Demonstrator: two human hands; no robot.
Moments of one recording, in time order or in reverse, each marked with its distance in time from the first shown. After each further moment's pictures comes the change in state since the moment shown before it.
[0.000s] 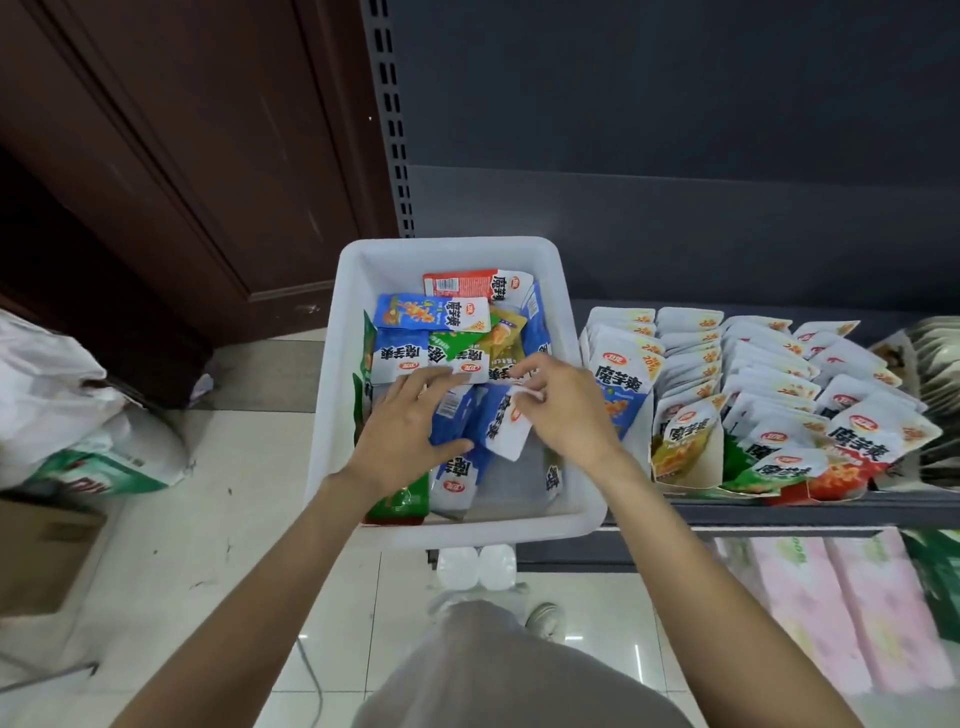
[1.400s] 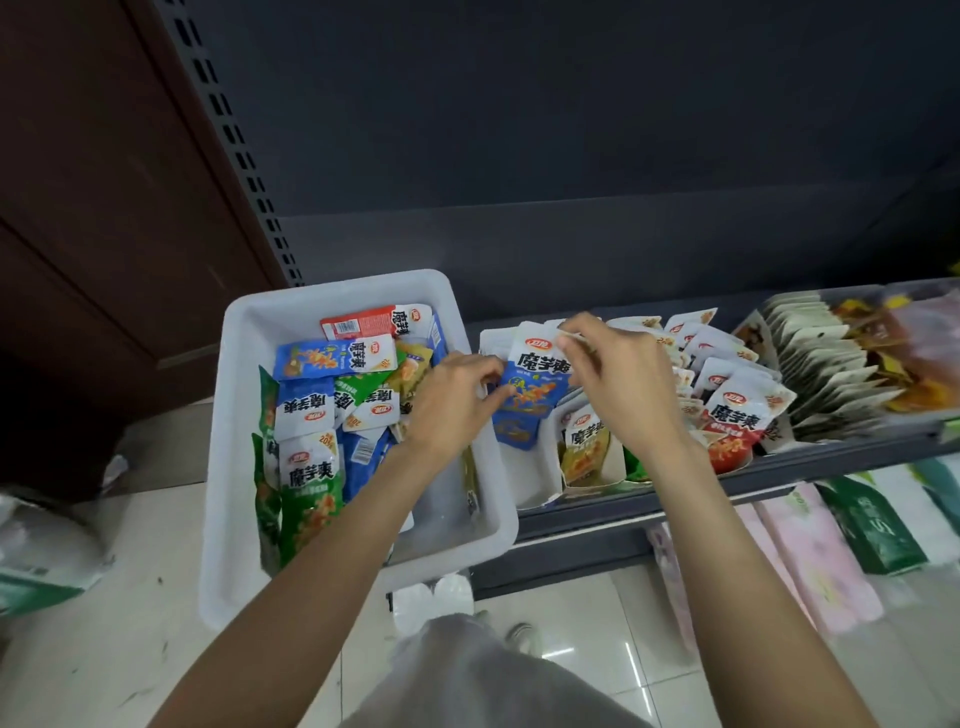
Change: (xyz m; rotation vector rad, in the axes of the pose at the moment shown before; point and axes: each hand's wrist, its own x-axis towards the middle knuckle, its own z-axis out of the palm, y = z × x) left_hand 0.094 0.126 0.031 -0.106 0.216 0.193; right_hand -0.024 0.064 -0.116 -0.360 0.561 -0.291
